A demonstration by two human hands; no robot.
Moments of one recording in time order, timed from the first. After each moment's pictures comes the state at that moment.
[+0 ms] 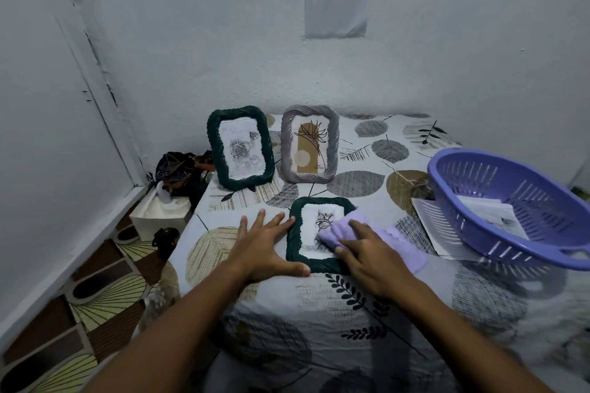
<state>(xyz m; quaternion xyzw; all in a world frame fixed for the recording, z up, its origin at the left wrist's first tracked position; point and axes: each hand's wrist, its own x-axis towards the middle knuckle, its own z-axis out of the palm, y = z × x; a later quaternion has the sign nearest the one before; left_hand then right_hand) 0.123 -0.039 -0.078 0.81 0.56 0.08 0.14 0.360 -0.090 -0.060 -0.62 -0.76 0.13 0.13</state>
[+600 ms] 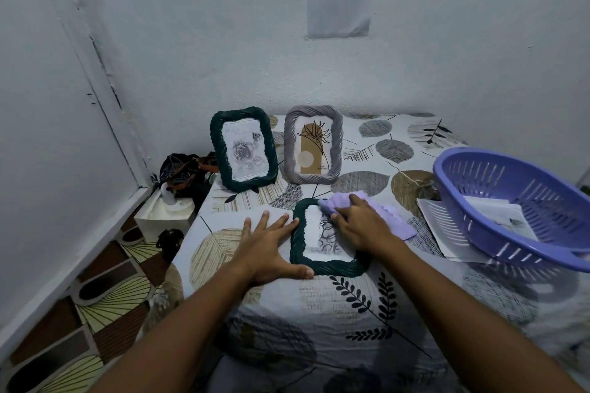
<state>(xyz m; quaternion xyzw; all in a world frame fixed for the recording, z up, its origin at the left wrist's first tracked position) 0.122 -0.038 -0.078 0.81 0.56 0.07 0.14 0.348 -0.011 -0.057 -0.65 -0.74 0.09 0.12</state>
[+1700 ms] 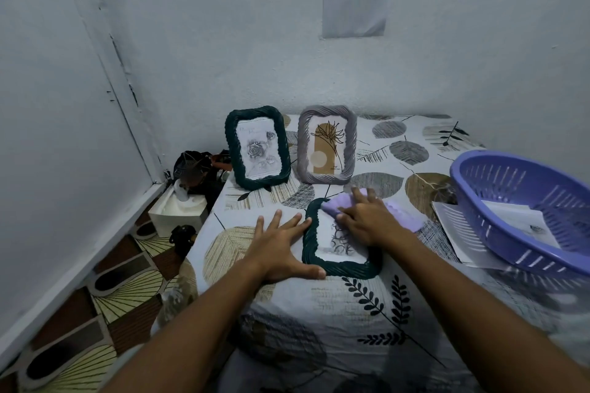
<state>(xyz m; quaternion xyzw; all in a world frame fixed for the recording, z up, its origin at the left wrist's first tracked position) 0.122 -0.041 -0.075 0.81 0.56 0.07 0.14 0.342 -0.004 -0.043 -0.61 -0.79 0.07 0.02</state>
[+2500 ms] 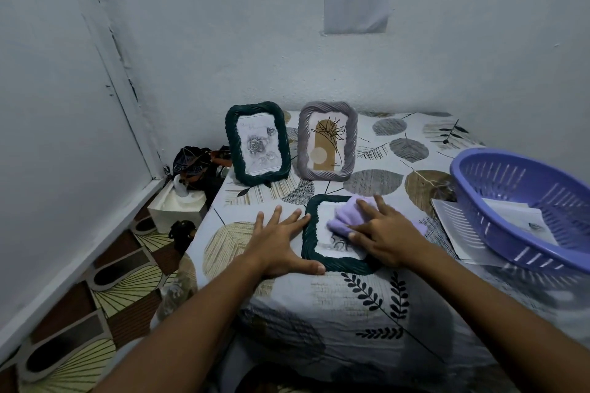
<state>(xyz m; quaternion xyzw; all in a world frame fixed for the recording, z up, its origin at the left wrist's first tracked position) 0.121 -0.040 -0.076 0.81 0.56 0.07 0.15 0.367 -0.046 -0.038 -0.56 -0.82 0.04 -0.02</state>
